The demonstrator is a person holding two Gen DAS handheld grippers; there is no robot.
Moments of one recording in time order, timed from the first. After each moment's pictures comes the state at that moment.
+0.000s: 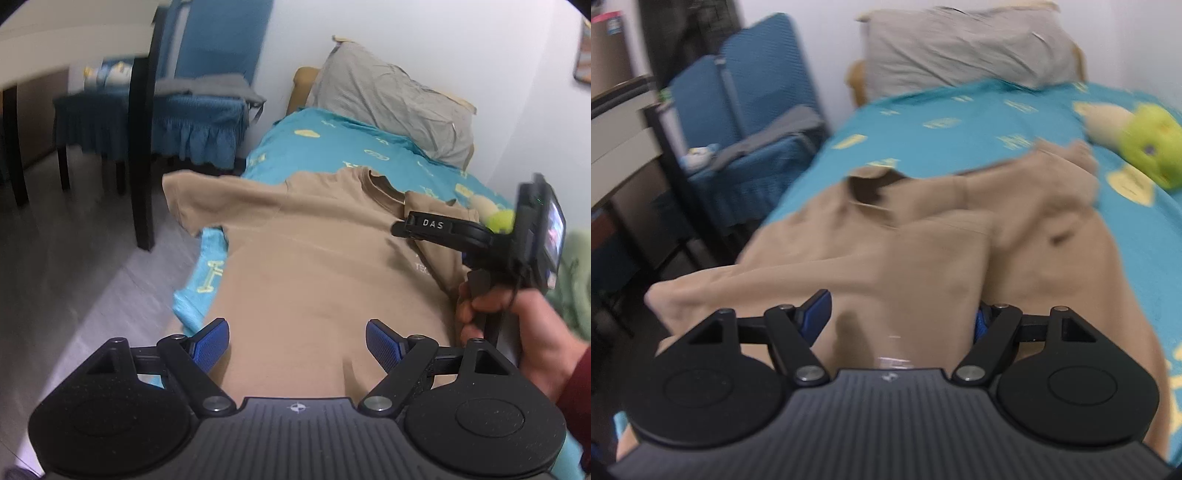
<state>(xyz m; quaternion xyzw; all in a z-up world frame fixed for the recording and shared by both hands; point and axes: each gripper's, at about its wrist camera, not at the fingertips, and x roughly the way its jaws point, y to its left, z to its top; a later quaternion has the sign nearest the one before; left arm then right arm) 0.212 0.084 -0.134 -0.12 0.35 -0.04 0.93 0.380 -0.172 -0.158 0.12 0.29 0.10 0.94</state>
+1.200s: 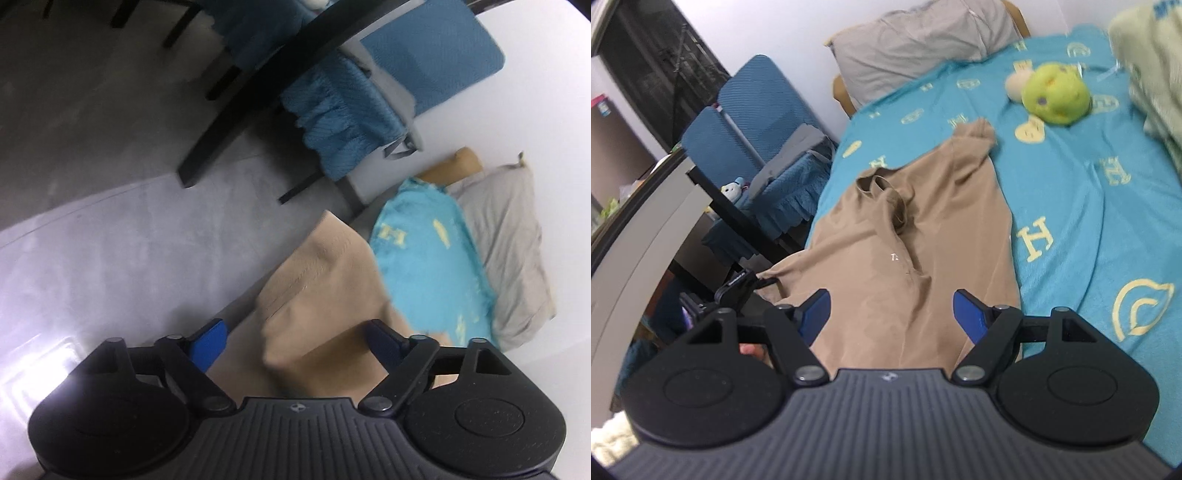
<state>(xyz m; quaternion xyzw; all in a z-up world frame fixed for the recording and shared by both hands) 0.400 0.226 -0.215 -0.45 0.34 0.08 0.83 0.220 -0.261 -0.074 0.27 0.35 0.08 0.90</state>
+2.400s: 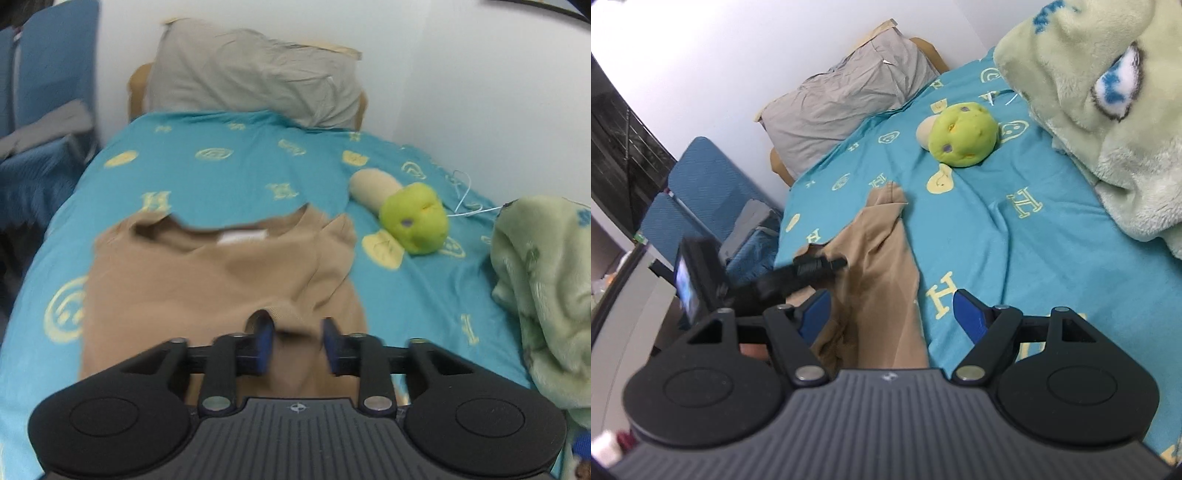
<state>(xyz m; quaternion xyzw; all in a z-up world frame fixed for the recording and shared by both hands) 0.376 -0.134 -0.119 -0.01 0.37 -0.19 0.91 0.203 -0.344 -0.070 0.34 0.28 -0.02 0.90</state>
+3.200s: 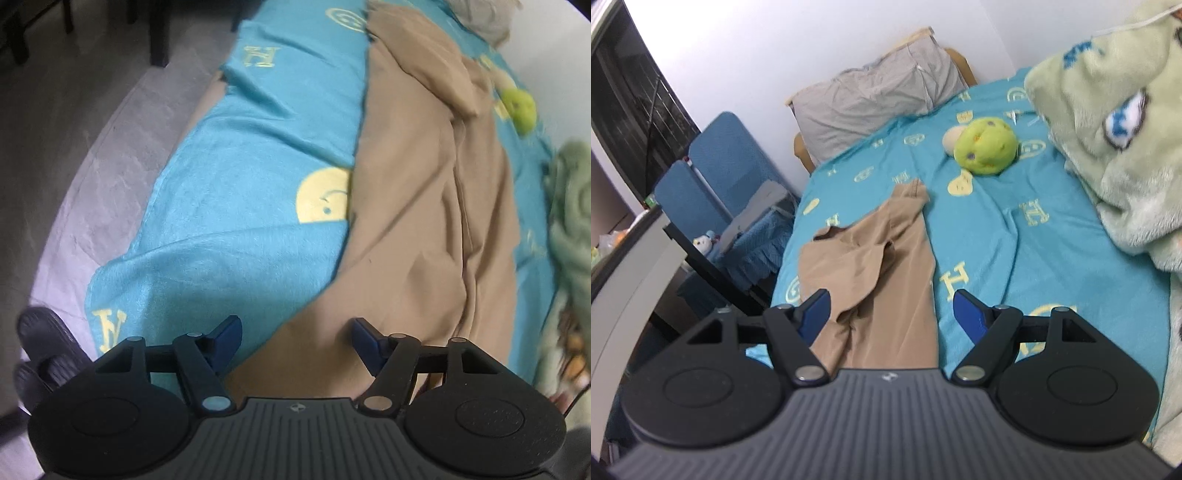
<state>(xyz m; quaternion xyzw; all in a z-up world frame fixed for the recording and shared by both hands) 0.130 0.101 -0.136 -0.12 0.62 -0.07 0.77 0.167 -0.314 -0.049 0.28 0.29 0.01 0.92</state>
